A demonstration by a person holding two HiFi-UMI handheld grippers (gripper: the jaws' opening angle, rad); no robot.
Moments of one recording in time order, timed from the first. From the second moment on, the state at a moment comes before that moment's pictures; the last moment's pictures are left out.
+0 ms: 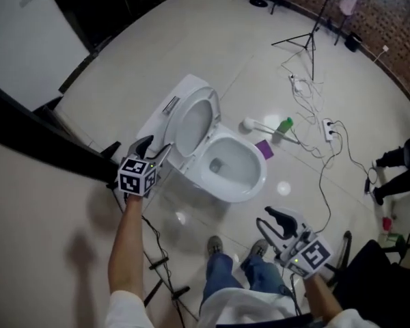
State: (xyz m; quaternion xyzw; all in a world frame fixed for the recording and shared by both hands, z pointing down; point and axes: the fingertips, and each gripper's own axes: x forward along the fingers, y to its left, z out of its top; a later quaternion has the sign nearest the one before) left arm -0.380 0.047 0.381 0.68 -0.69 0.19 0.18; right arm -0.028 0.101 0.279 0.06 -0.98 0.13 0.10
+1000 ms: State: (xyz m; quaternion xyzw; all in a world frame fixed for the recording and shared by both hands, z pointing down) left arm -0.112 0.017 0.525 0.66 -0.61 0.43 0.05; right arm 0.097 0.081 0.385 0.10 -0.97 0.18 0.10
